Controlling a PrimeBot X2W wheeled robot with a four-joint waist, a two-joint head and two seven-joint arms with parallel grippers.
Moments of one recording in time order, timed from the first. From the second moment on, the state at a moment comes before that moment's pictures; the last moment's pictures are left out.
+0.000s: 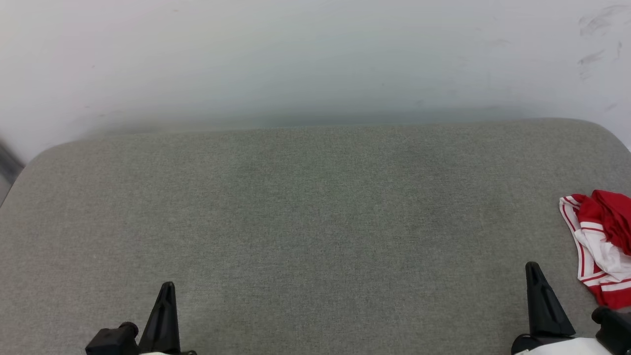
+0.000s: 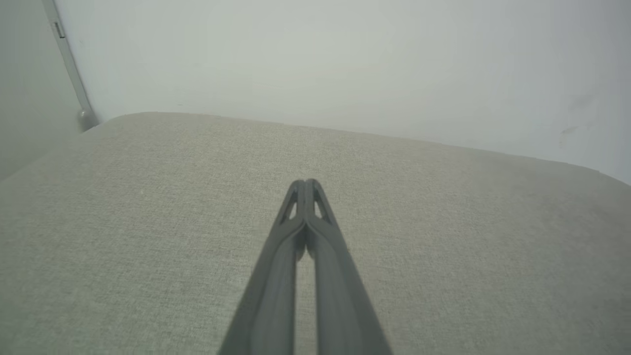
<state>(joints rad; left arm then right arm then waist) 0.17 0.07 0.01 0.03 -0.23 -0.01 -0.22 0.13 -0.06 -0.06 0.06 0.35 0.13 -0.22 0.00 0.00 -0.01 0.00</state>
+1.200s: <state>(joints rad) 0.05 0.08 0.04 0.12 -0.85 -0.06 -0.08 0.03 -0.07 -0.06 0.14 0.93 0.13 -0.10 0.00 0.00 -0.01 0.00</state>
